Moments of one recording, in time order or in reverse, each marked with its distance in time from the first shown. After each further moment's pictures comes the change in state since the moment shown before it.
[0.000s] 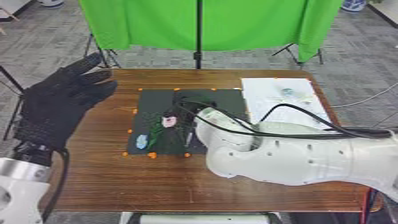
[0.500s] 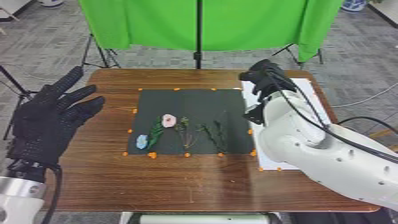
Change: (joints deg) left arm 6.8 -3.5 -2.1 -0.1 0.2 1.1 1.0; right arm -22.0 18.6 29.7 -6.6 -11.2 7.3 12.9
